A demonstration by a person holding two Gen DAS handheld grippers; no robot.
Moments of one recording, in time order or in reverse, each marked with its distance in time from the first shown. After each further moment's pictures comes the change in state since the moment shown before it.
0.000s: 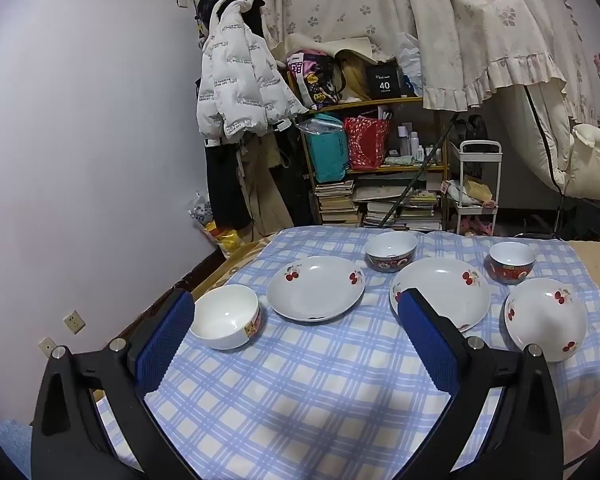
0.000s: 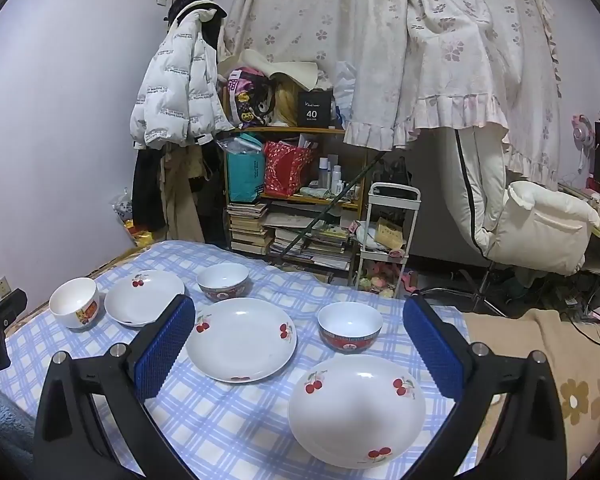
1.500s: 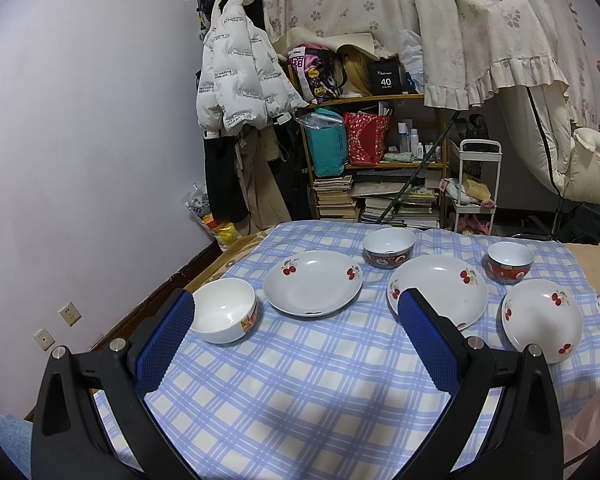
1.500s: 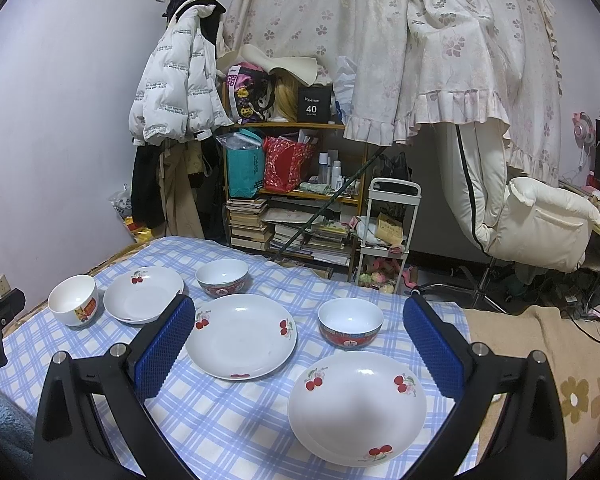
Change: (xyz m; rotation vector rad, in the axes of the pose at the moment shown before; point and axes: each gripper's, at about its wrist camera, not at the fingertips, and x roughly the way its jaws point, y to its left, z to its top) left arm 0.002 -0.002 -0.005 -0.009 0.011 -0.011; right arm 0.004 -0.001 -0.001 -0.002 0.005 -0.001
